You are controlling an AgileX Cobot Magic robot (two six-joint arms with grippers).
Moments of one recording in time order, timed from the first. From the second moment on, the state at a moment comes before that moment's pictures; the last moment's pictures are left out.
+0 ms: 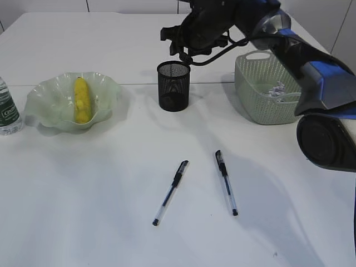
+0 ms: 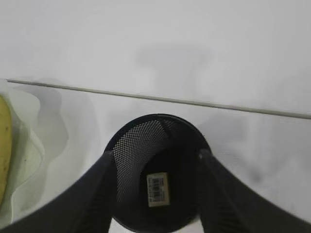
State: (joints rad) left arm 0.21 1.09 -1.01 0.99 0.38 -0.88; right arm 0.32 2.70 -2.89 0.12 1.01 0.15
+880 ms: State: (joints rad) left arm 0.21 1.09 -1.01 0.99 0.38 -0.88; right arm 0.32 2.62 -2.93 0.04 1.26 0.11
